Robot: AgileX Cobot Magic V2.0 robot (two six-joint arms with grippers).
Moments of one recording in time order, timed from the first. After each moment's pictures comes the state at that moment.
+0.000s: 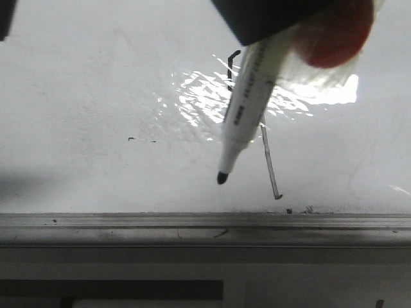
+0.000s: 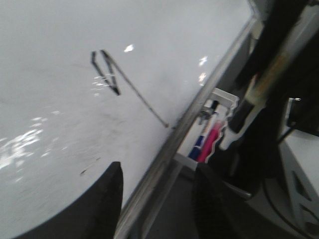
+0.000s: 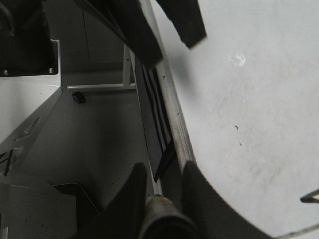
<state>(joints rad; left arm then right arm) -0.54 0.81 -0.62 -1.05 0.70 1.20 0.80 0.95 -0.81 0.44 0.56 -0.80</state>
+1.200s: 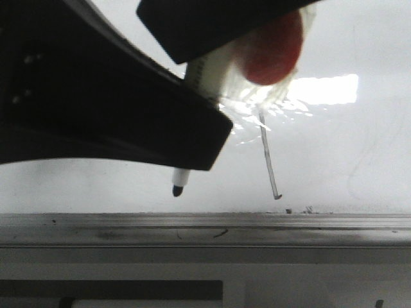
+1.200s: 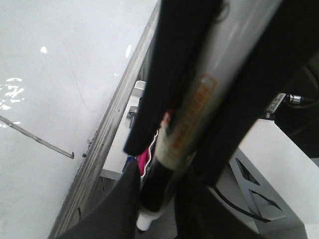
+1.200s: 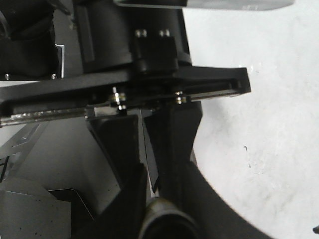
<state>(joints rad) -0.78 1.14 -0.61 -1.47 0.65 1.70 0.88 1.01 -0.81 0.42 0.48 -0.80</state>
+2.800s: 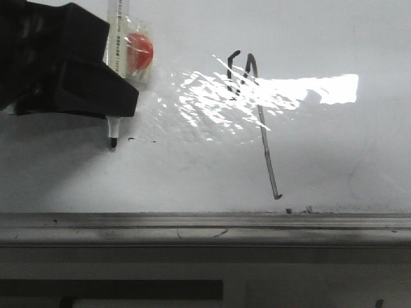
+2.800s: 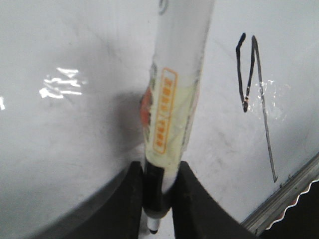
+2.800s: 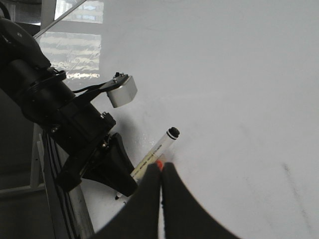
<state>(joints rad) -0.79 1.16 -0.59 -1.82 0.03 1.56 0.69 0.70 -0.80 0.42 0.33 -0.80</state>
